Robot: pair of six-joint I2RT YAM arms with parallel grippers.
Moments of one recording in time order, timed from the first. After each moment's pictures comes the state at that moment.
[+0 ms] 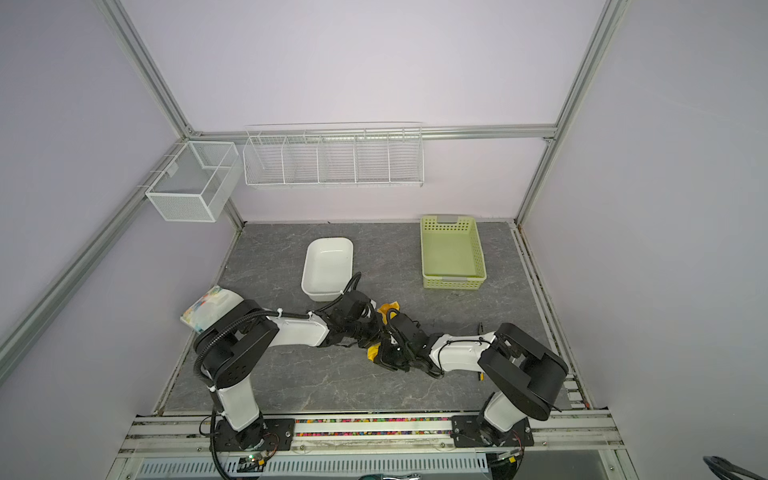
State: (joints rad) left arm -0.84 1.86 0.84 0.22 0.48 -1.20; right arm 0.90 1.56 0.57 0.08 -0.34 1.11
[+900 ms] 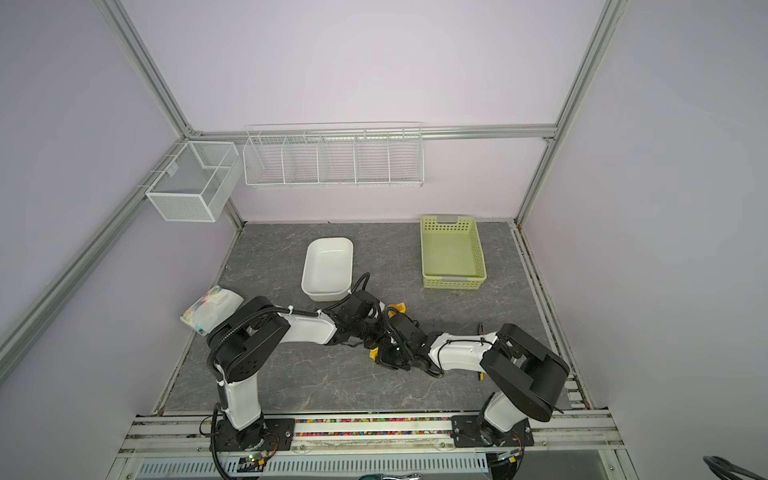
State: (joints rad) left arm -0.86 1.92 0.89 0.23 0.52 -1.16; right arm 0.91 1.55 0.59 0.01 -0.30 1.08
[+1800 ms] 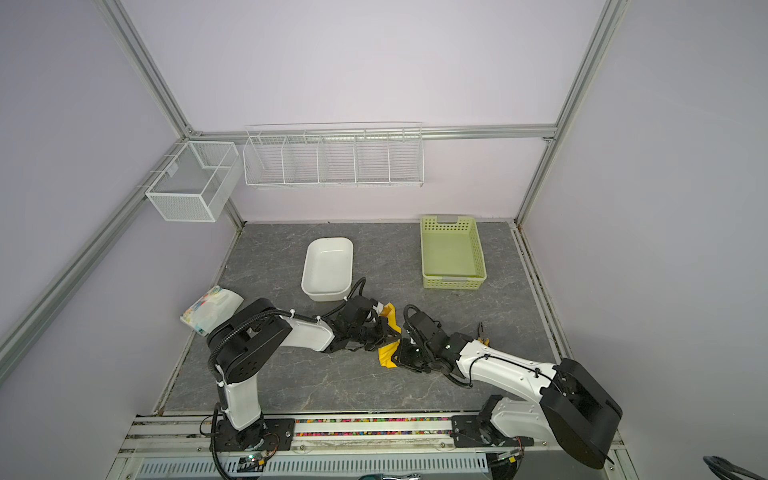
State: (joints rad) left arm -0.87 1.91 0.80 0.40 0.47 -1.18; right arm 0.83 1.22 0.55 -0.30 -0.26 1.06
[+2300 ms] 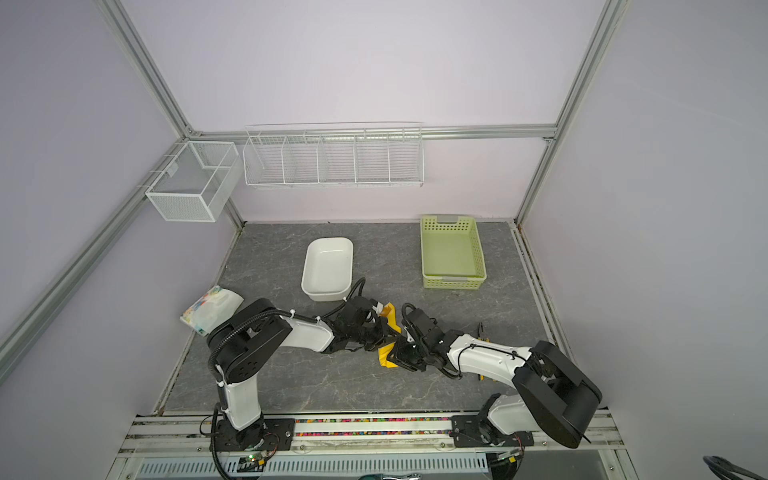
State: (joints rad) left arm -0.87 1.91 0.80 0.42 0.47 -1.19; right arm 0.80 1.37 0.54 -0.16 -0.36 1.09
